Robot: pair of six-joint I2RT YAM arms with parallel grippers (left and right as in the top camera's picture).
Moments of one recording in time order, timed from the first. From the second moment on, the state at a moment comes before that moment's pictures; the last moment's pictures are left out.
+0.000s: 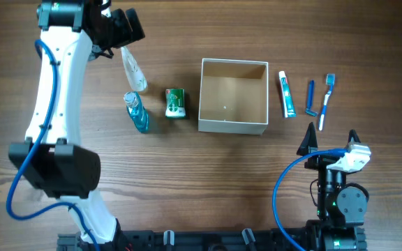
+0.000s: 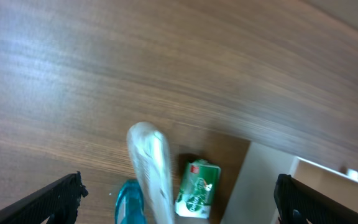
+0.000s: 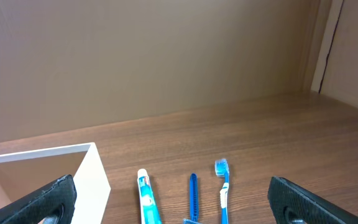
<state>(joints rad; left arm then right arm) -0.06 1.98 2.09 -1.24 0.07 -0.43 0.00 0.02 0.01 0.02 0.16 0.12</state>
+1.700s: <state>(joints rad) -0.05 2.10 2.09 -1.35 0.15 -0.38 0.00 0.02 0.01 0.02 0.16 0.12</state>
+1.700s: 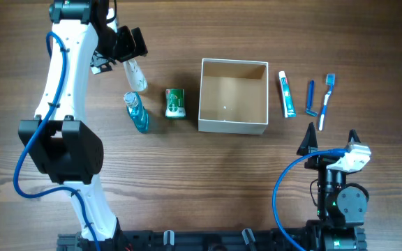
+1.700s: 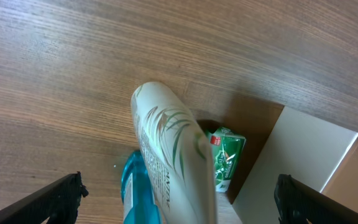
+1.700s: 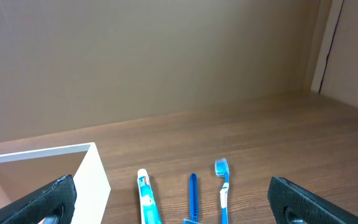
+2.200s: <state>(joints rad) -0.05 2.11 2.09 -1.38 0.09 -0.37 0.00 0.02 0.01 0.02 0.16 0.12</state>
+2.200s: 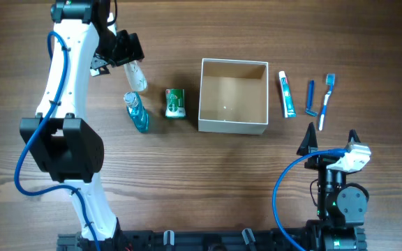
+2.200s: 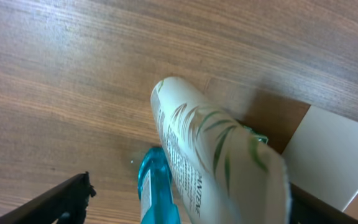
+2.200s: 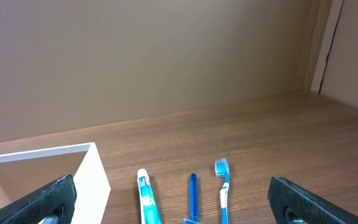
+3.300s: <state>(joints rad) -0.05 2.11 2.11 -1.29 0.06 -0.36 0.00 0.02 0.01 0.02 0.16 0.12</state>
